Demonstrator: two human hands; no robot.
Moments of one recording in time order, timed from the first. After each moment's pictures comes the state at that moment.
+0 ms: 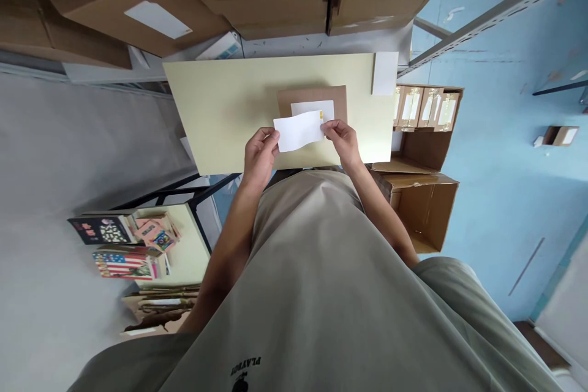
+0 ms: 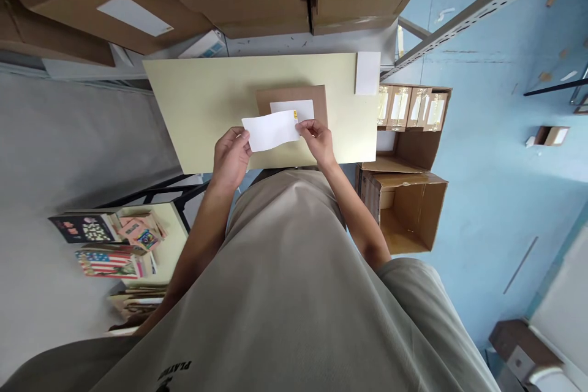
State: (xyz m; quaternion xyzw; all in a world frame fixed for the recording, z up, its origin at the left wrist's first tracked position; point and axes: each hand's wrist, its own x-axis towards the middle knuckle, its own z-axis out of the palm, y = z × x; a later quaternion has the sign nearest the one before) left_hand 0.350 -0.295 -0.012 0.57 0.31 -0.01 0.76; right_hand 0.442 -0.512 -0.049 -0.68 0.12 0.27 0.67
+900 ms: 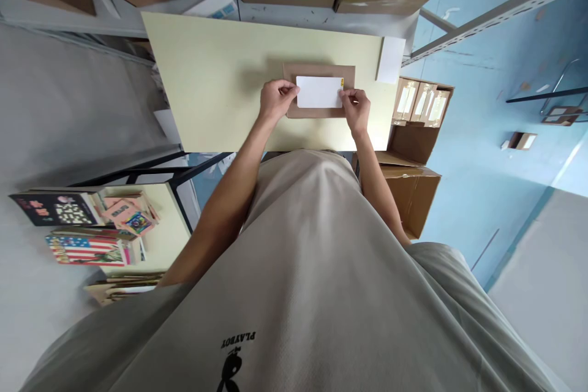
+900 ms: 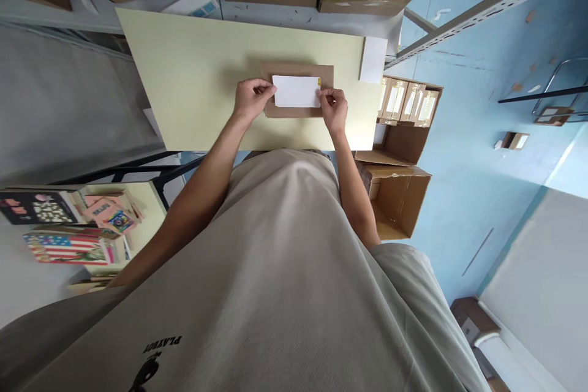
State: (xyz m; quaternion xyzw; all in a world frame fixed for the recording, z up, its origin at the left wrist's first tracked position) left_hand 0.430 -0.274 -0.141 0.71 0.27 0.00 0.65; right_hand 0.488 -0.534 -0.103 -0.82 0.05 0.17 0.54
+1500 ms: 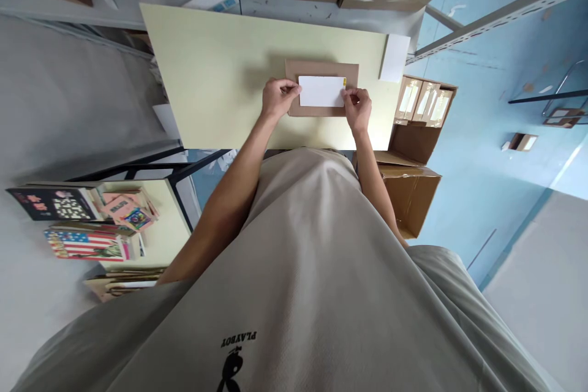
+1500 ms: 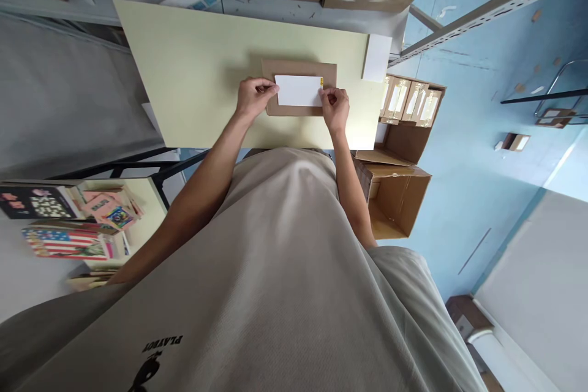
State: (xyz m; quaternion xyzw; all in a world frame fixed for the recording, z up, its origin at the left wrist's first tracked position) left_hand 0.425 -0.269 -0.171 0.81 0.24 -0.03 0.53; right_hand 0.488 -0.544 -0.132 -0.87 -0.04 0.12 0.47
